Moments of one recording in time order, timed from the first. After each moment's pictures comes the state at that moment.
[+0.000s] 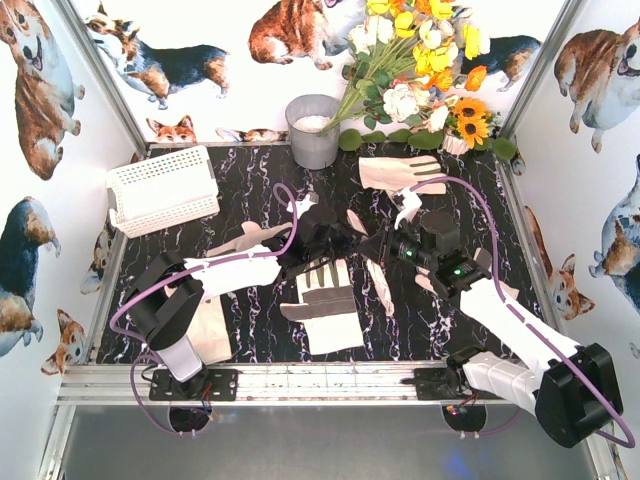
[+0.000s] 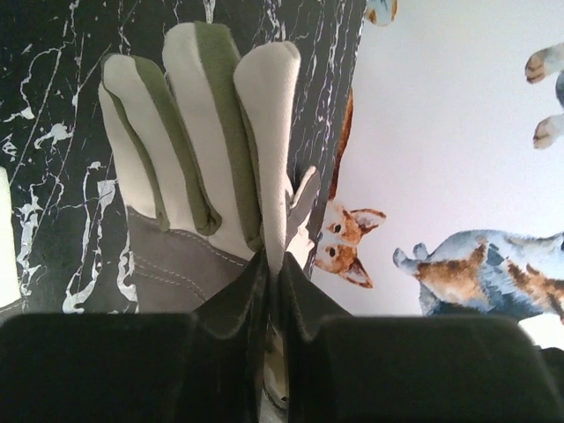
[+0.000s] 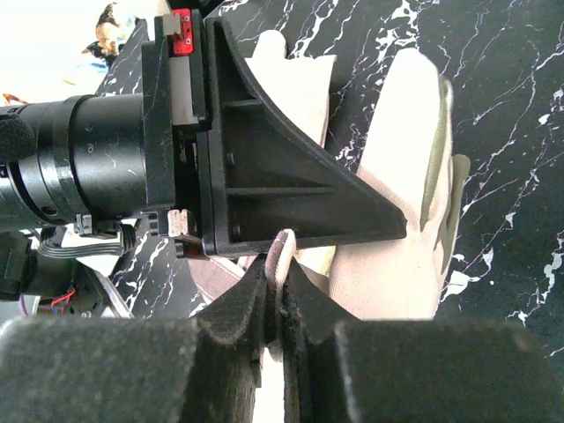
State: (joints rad) left arm -0.85 1.69 1.05 0.18 -0.10 -1.44; right arm 0.44 1.03 0.64 0.06 -0.42 0.39
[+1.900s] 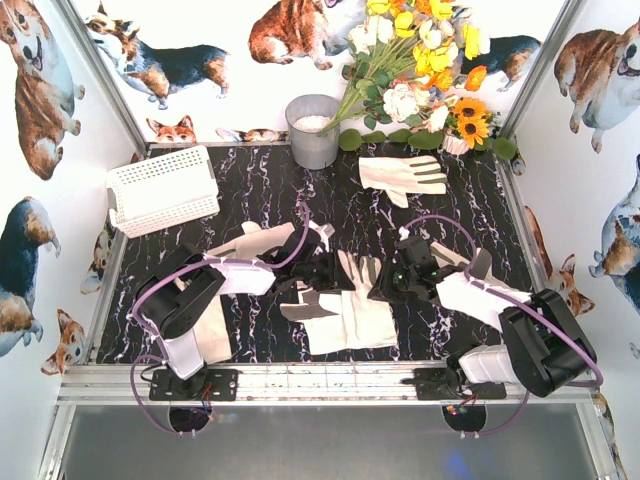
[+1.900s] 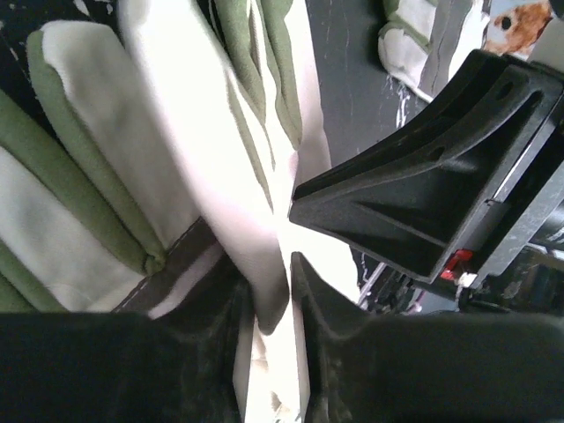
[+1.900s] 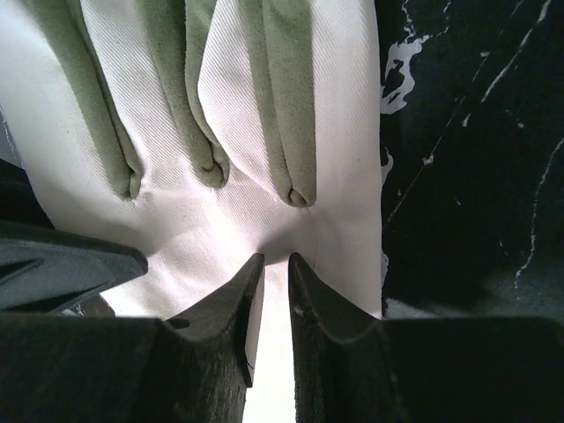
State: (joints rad) left arm -0.77 1.77 0.80 0.33 0.40 -0.96; right arm 0.45 1.31 0.50 -0.14 -0.27 0.69
